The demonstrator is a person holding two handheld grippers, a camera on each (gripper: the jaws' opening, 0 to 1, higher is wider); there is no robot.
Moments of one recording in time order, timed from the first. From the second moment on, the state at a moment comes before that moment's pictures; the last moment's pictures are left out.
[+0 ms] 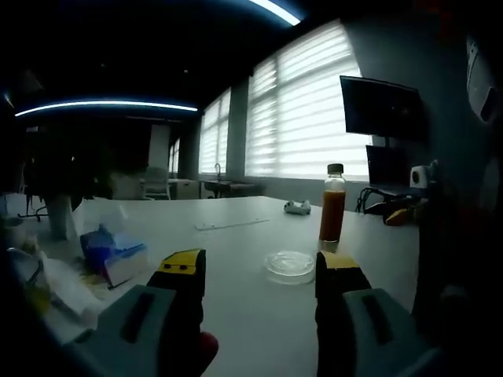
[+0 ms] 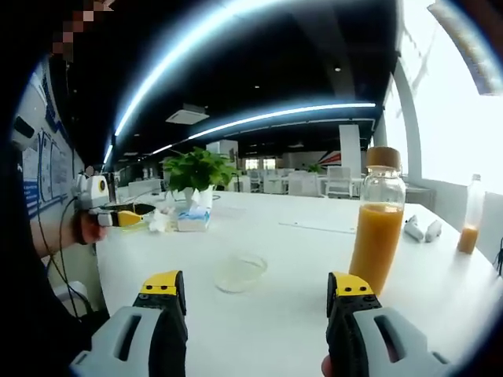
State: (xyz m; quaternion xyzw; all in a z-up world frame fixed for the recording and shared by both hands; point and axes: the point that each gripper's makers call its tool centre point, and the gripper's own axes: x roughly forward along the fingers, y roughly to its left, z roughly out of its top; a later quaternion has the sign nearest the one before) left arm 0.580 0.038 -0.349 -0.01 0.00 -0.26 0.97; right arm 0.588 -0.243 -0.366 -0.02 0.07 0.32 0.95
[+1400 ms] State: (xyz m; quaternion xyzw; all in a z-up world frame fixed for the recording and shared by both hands) left arm 0.623 -0.010 -0.374 0.02 0.03 -0.36 0.93; right arm 0.625 -0.197 -0.398 -0.06 0.11 0.39 0.91
